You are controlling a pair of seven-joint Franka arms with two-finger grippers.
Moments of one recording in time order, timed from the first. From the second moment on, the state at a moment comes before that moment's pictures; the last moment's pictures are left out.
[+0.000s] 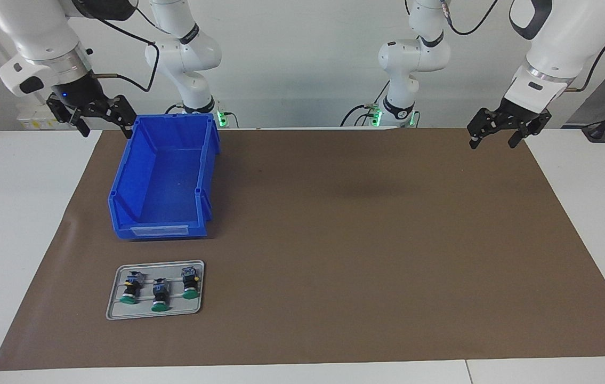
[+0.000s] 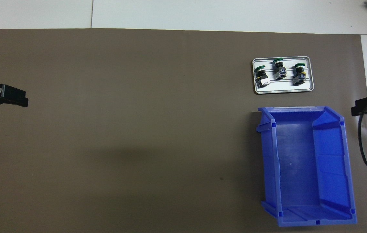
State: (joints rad) left arm -0.04 0.00 -0.01 -1.55 -0.01 1.55 0.00; right arm 0.10 -0.04 -0.15 -1.56 -0.03 1.49 0.01
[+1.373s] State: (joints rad) left arm -0.04 0.00 -0.01 -1.55 -0.01 1.55 0.00; right arm 0.11 0.06 -0.15 -1.60 -0.02 1.74 0.01
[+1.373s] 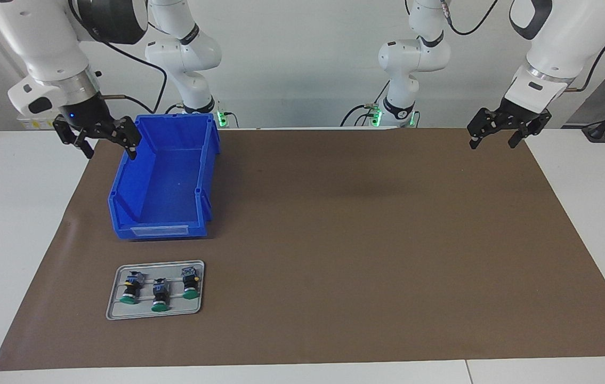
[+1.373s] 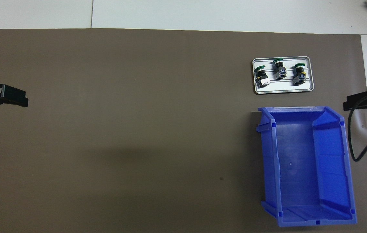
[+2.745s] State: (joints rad) left arm -0.04 0.00 -0.01 -1.55 -0.01 1.55 0.00; right arm 0.10 0.61 -0.12 -1.59 0.06 2.46 -0.23
